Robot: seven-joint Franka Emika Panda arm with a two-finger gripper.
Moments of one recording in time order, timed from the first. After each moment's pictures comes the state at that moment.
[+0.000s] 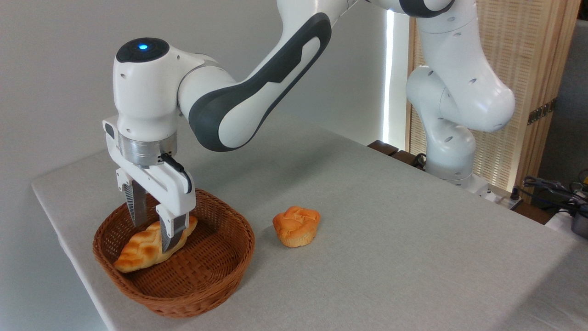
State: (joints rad) arm -0.09 0.30 -0.15 -1.73 -0.22 2.25 0.52
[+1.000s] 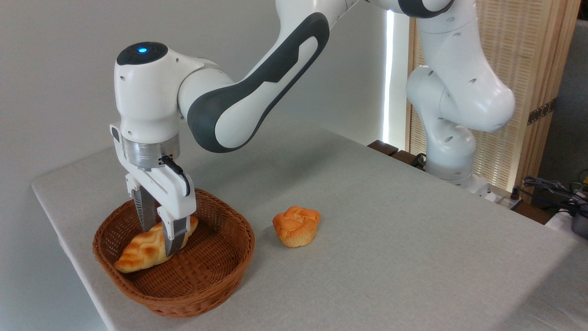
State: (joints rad) arm -0.09 0.31 -0.15 -1.75 -0.14 2.25 0.54
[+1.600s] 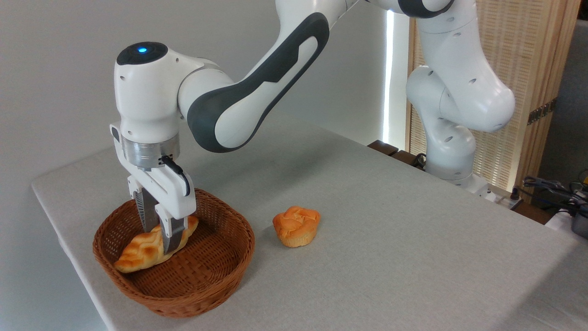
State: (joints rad) arm -0.09 0.31 -0.15 -1.75 -0.14 2.25 0.54
